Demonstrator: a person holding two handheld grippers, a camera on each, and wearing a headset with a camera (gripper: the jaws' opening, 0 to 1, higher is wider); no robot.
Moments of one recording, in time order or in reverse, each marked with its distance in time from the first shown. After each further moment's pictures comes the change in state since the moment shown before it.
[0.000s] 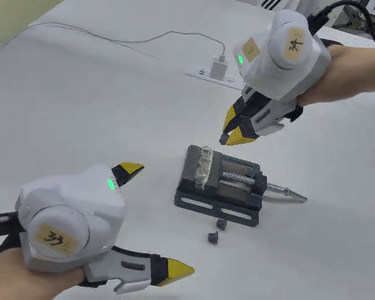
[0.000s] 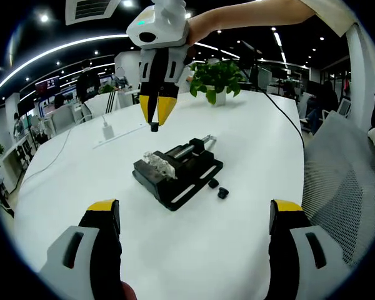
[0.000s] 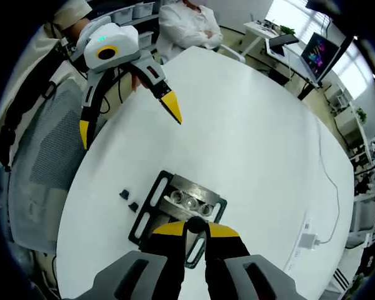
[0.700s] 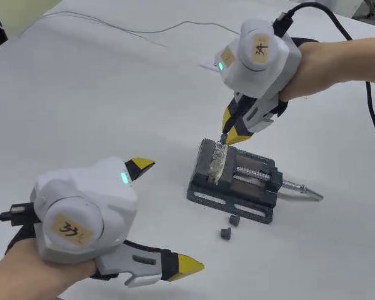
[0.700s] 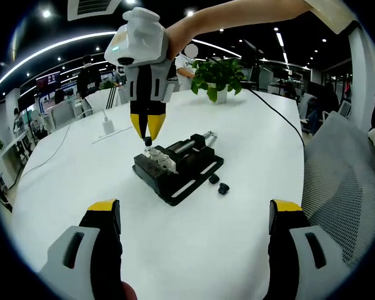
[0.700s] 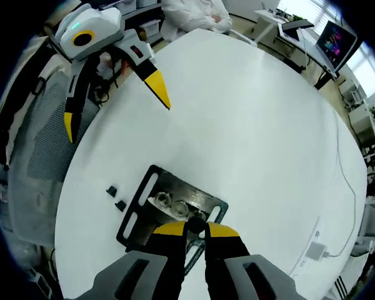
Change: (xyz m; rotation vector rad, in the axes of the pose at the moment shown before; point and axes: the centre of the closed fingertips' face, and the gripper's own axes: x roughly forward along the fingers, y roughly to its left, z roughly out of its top) left arm 0.000 0.002 -0.007 -0.023 0.015 -0.002; right arm 0.039 -0.014 -0.005 -0.008 0.078 0.081
